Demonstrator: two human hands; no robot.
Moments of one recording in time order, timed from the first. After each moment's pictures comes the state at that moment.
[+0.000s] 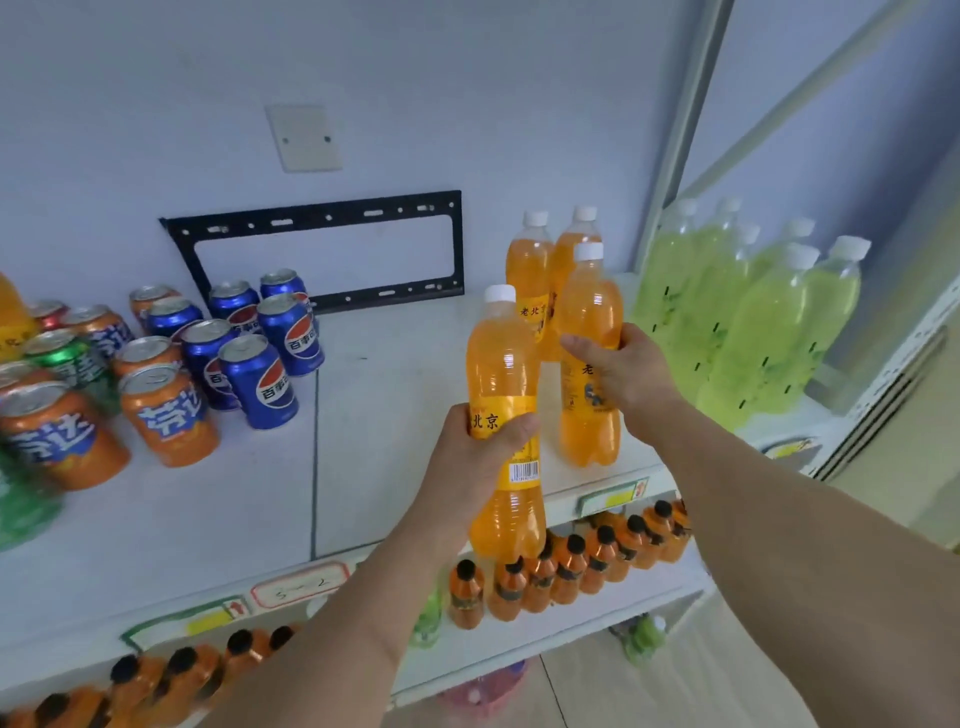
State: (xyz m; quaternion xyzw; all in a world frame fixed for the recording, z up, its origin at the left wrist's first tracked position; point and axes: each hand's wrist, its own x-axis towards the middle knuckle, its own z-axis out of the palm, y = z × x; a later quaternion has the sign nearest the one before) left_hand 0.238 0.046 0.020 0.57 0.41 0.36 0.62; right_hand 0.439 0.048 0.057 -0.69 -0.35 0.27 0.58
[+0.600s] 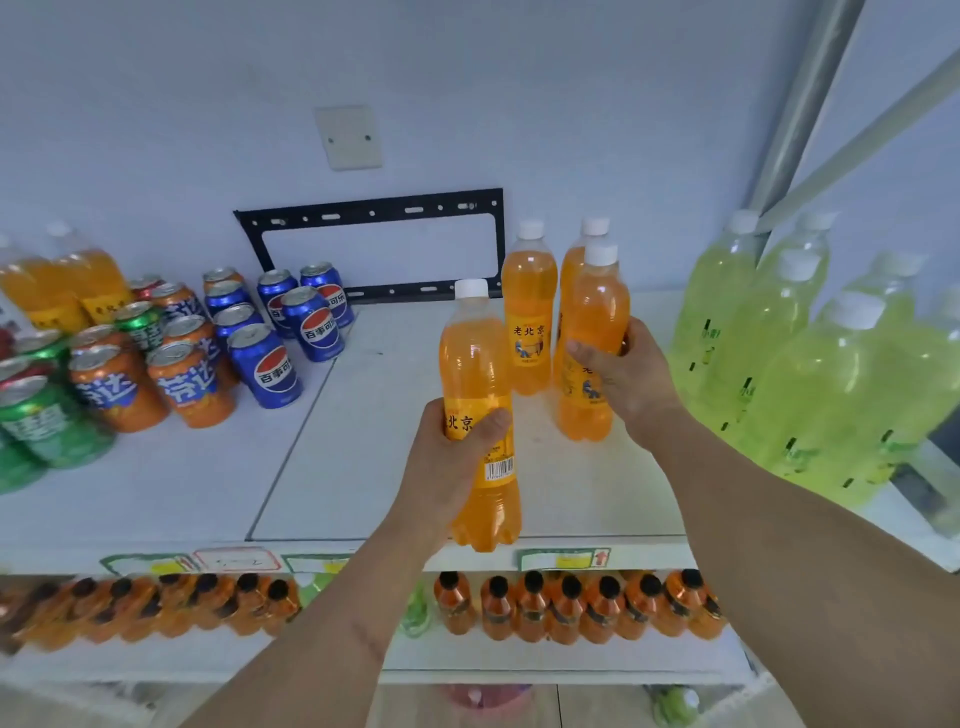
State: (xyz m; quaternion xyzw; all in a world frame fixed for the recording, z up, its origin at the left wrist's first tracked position) left_hand 0.331 0.055 0.021 0.49 0.53 0.47 0.51; right_hand 0.541 0.120 0.037 -0.61 -0.44 0.37 0.55
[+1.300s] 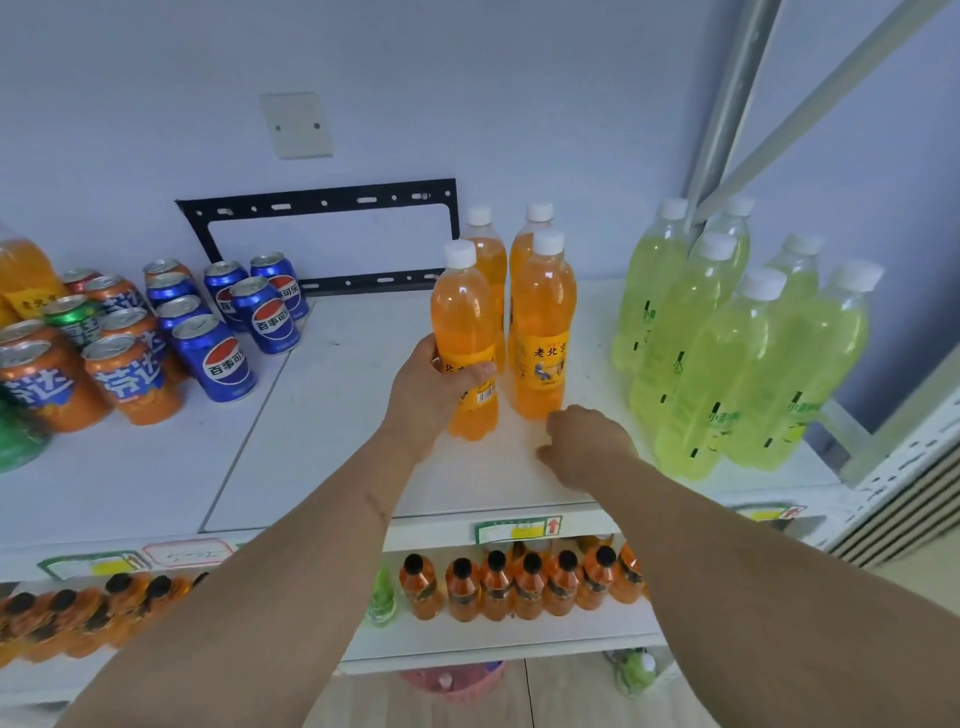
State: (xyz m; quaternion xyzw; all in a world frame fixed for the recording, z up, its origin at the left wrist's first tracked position) left_hand 0.362 0.115 0.022 0.57 0.52 0.45 0.46; right_hand 0.534 0.054 0.004 -0.74 -0.66 0.09 -0.02
